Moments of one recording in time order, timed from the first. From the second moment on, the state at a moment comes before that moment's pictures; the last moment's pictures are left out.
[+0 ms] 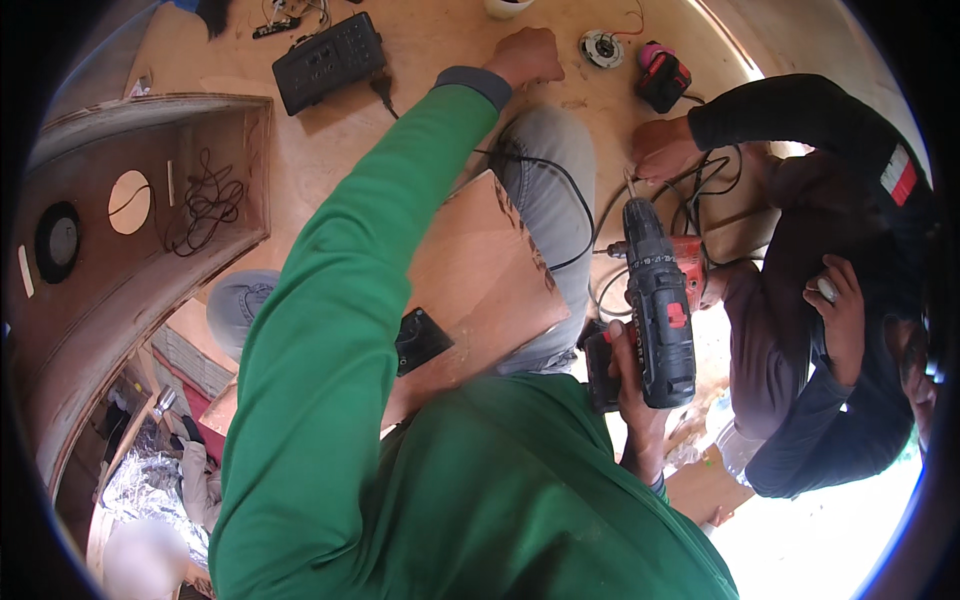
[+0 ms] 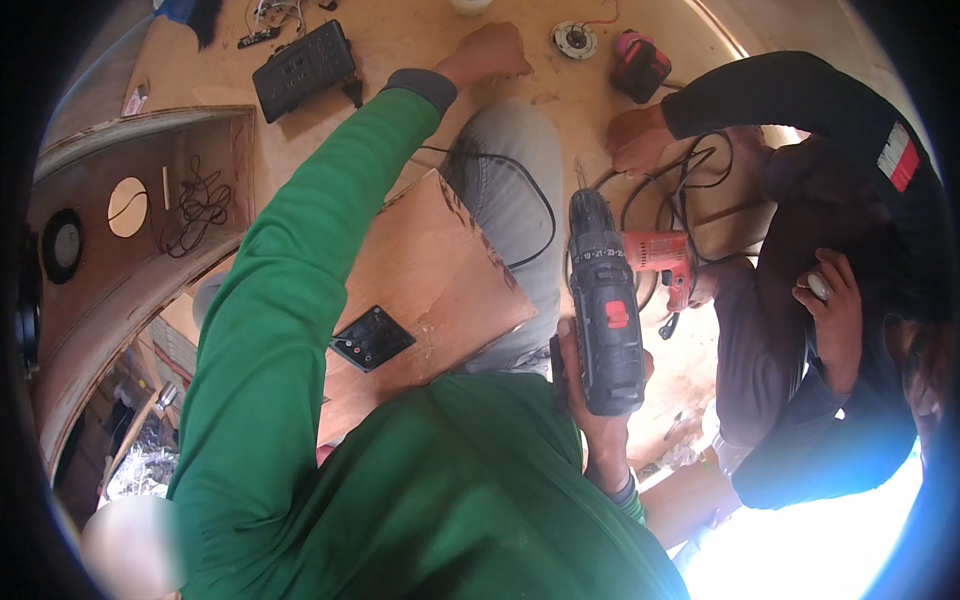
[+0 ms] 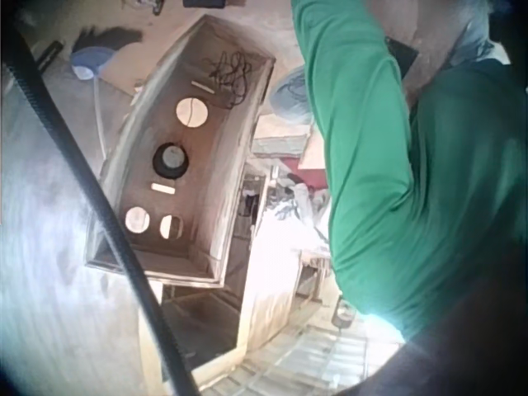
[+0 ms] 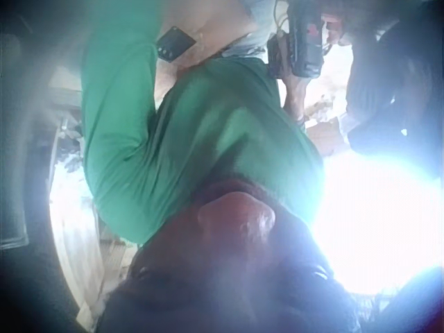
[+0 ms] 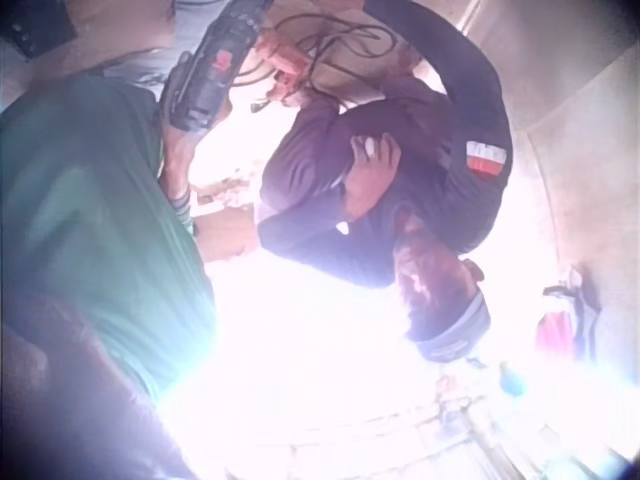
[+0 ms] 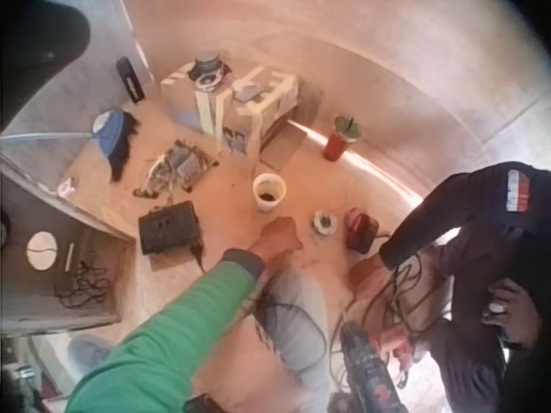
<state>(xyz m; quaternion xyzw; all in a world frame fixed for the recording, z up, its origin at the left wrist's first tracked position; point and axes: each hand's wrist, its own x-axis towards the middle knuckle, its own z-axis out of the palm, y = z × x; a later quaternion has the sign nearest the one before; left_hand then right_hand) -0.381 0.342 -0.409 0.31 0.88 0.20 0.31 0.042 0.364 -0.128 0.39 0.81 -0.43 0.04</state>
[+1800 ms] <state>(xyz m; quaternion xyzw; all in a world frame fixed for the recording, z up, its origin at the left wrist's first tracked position) -0.197 0.079 -0.111 0.21 0.59 0.70 0.33 0.072 0.328 -0.080 0.15 0.90 -0.42 0.04</state>
